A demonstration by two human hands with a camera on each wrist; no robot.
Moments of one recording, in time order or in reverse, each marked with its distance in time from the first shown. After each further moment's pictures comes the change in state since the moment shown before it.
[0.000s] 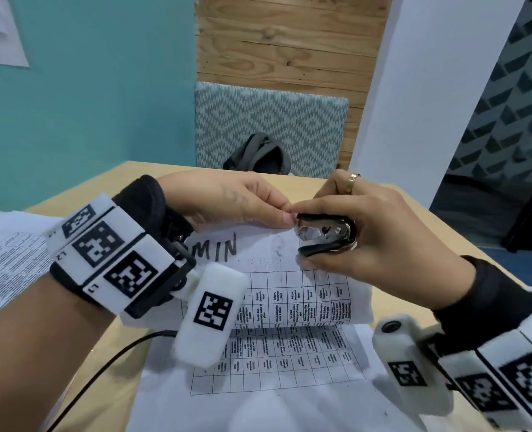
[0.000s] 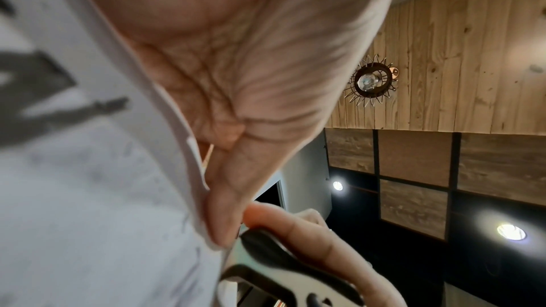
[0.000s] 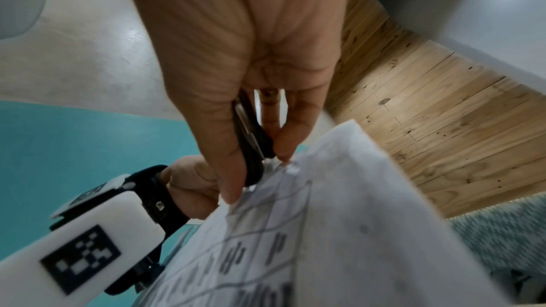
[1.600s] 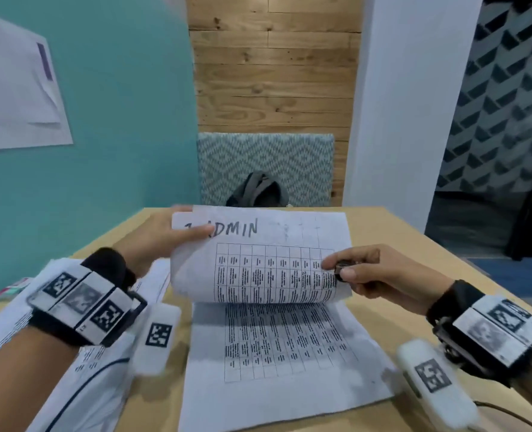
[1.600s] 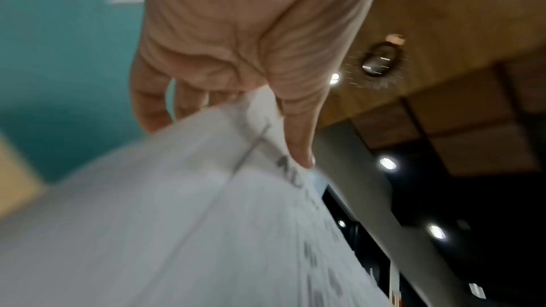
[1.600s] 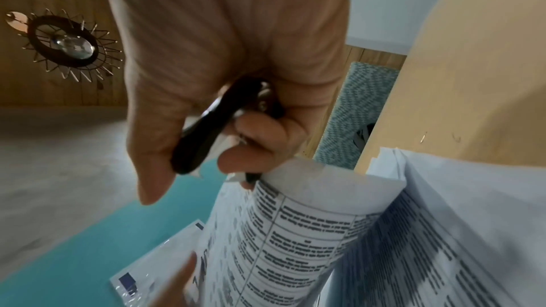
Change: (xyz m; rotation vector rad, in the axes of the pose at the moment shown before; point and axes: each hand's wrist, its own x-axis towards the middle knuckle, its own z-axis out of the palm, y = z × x) left_hand -0.072 -0.044 -0.025 -0.162 0.626 0.034; right_hand -0.048 0.011 -0.013 0.947 -0.134 0.584
